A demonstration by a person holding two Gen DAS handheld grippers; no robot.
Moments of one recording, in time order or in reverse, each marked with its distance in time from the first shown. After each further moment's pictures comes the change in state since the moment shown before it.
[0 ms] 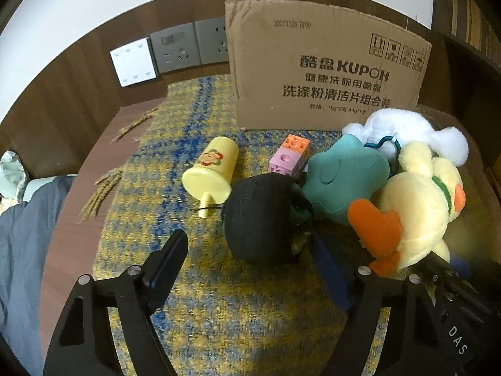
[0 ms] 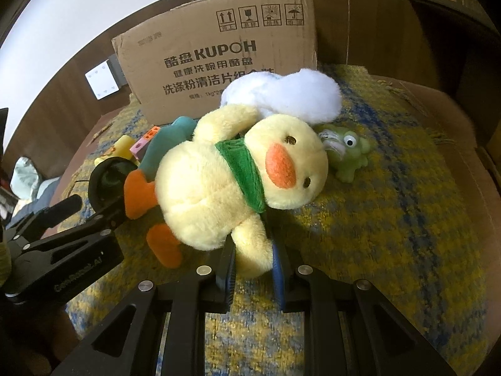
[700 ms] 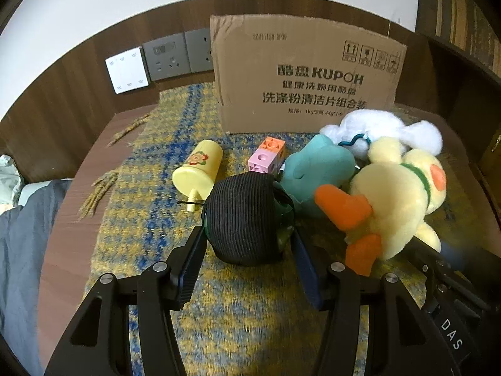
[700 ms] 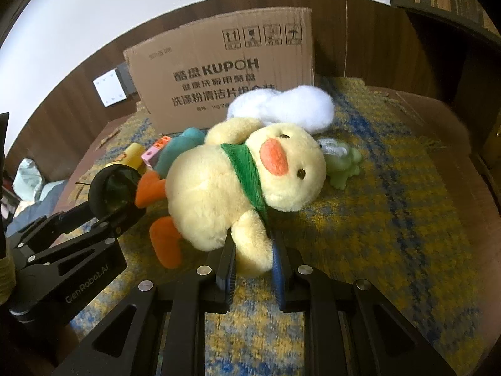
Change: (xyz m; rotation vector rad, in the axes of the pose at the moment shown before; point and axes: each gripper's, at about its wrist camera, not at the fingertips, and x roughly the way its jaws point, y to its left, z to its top) left arm -0.026 -0.007 -0.009 0.020 -0.034 -0.037; right arm -0.024 0.001 -0.006 -0.013 -0.055 0.013
